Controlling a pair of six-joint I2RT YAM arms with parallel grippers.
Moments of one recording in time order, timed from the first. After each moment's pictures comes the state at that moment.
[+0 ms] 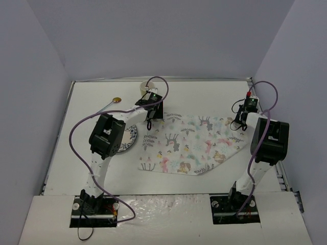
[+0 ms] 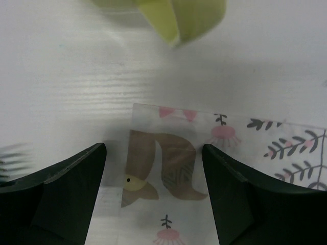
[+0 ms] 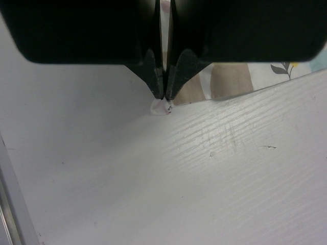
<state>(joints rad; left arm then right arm) -0.54 2.19 1.63 -0.32 -0.32 -0.43 -0.23 1.88 1.06 -0.02 0.09 0.16</state>
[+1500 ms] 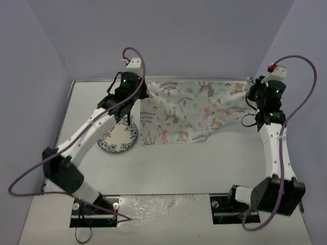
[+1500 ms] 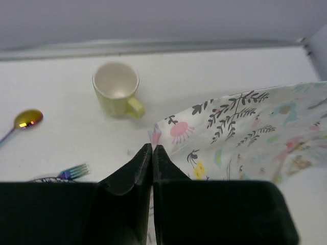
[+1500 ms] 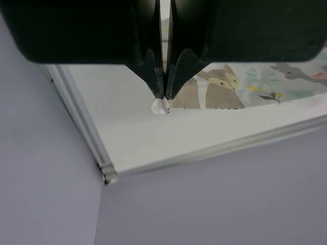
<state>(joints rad) -0.55 1.55 1.53 -0.33 -0.23 -0.31 -0.20 1.25 1.15 -0.14 -0.02 0.16</state>
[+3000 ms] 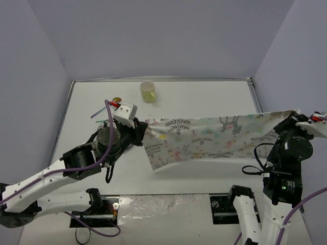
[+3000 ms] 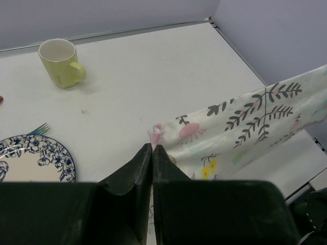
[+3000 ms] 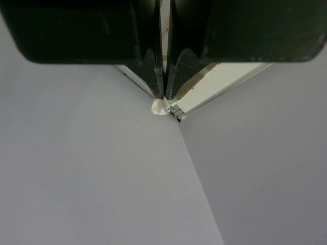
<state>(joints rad) -1.12 0.92 1.16 -0.43 -0.57 -0.32 -0.20 0.55 1.09 -0.38 0.43 0.19</state>
